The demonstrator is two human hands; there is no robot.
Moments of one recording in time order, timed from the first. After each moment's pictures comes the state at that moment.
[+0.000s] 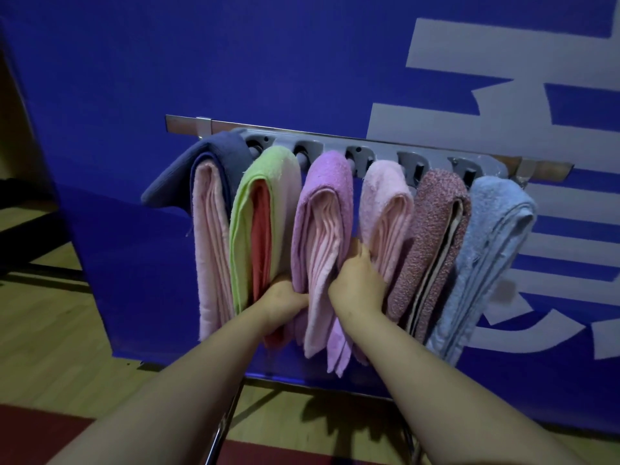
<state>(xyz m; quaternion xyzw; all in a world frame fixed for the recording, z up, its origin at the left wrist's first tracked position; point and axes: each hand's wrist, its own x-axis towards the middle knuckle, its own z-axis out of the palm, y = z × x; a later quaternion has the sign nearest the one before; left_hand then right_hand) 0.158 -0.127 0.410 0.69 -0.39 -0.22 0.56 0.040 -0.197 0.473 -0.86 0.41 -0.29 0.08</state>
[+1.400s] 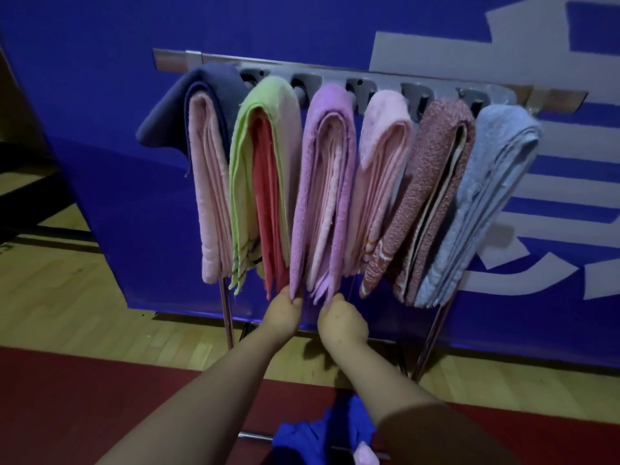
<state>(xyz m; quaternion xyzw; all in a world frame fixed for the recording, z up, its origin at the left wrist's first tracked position) 0.114 -0.094 0.290 0.79 -0.29 -0.23 0.49 0.003 -0.146 0.339 -0.85 0.49 -0.08 0.18</state>
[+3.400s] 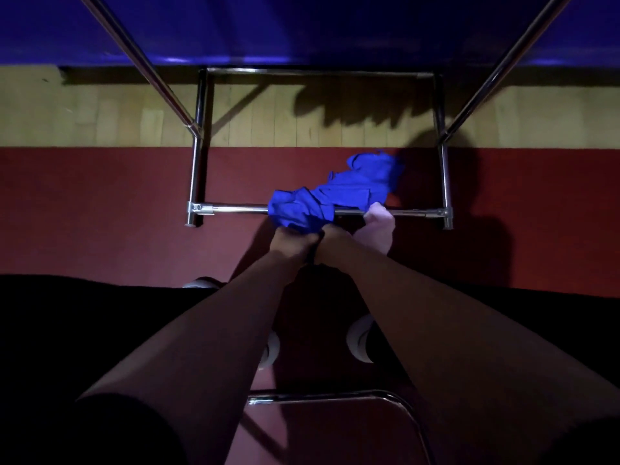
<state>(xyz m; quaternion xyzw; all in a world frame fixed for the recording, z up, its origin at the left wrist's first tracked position) -0.017 -0.045 -0.046 0.78 0.02 -0.51 0.37 -0.085 -0.117 -0.055 -0.72 0.47 0.28 0.43</state>
